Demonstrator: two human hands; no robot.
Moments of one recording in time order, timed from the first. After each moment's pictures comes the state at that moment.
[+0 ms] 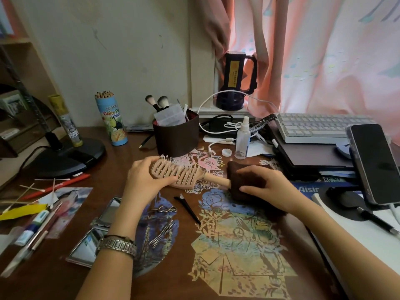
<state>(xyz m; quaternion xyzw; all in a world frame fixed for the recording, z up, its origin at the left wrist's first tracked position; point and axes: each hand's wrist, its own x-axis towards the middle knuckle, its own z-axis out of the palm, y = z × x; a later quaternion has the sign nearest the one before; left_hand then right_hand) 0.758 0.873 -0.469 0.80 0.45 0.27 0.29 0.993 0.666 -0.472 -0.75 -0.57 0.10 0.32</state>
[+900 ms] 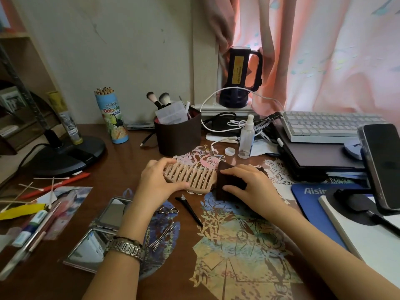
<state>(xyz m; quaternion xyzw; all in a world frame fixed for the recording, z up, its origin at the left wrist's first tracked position) 0.774 0.868 -0.476 0.84 0.39 0.25 0.29 0.964 0.702 -0.489 -0.75 -0.60 -0.03 0.29</state>
